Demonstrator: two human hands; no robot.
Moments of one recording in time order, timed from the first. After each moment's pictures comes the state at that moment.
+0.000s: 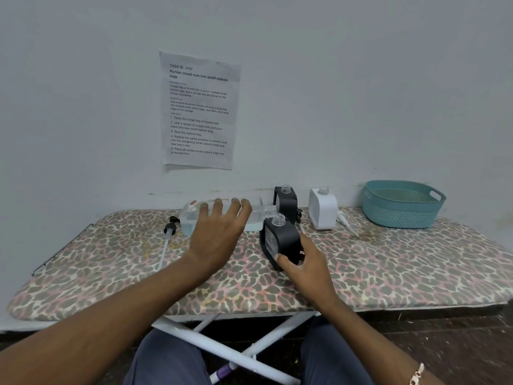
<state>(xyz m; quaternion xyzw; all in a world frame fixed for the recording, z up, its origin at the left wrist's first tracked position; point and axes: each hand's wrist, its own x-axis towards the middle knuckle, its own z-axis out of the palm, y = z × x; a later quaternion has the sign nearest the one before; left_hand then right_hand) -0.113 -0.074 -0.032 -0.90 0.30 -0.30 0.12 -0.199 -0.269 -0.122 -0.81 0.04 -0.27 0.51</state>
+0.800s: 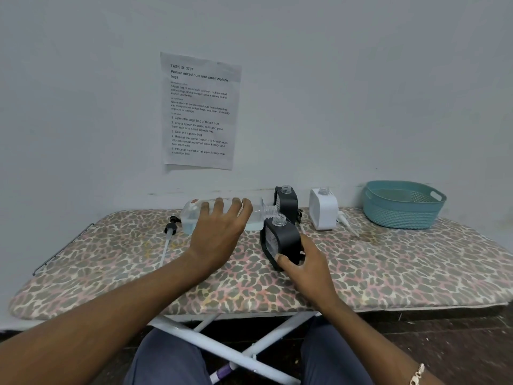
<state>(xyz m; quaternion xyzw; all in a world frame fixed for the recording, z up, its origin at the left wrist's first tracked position) -0.113 -0.074 -0.029 -0.89 0.31 -0.29 0.14 -0.197 -0.271 -0.124 -0.82 0.04 -0.27 0.51</state>
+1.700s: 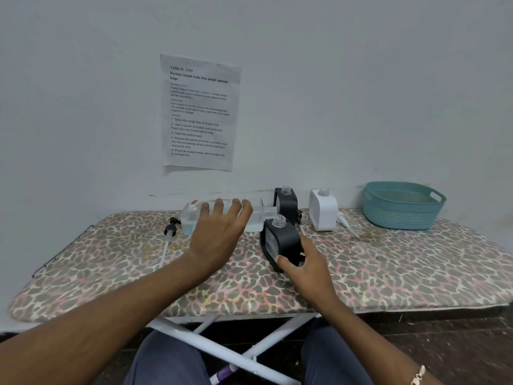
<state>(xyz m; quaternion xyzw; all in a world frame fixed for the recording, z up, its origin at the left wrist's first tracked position) -0.114 -0.074 -0.027 -0.90 0.30 -0.28 0.14 -0.197 -0.271 -0.123 -0.82 0.04 -0.27 0.51</state>
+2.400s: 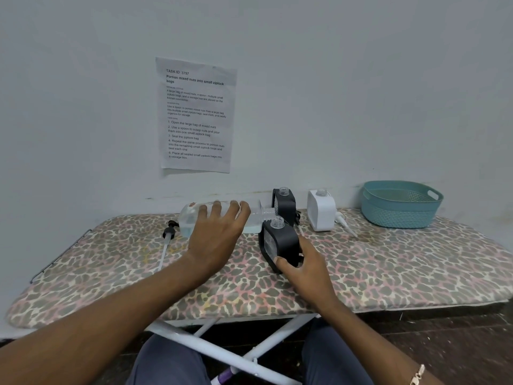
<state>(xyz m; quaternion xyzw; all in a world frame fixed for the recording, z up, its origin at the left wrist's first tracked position) -0.113 -0.075 -0.027 -0.90 0.31 -0.28 0.13 -0.199 -0.270 -0.121 -0.81 0.04 -0.28 0.51</state>
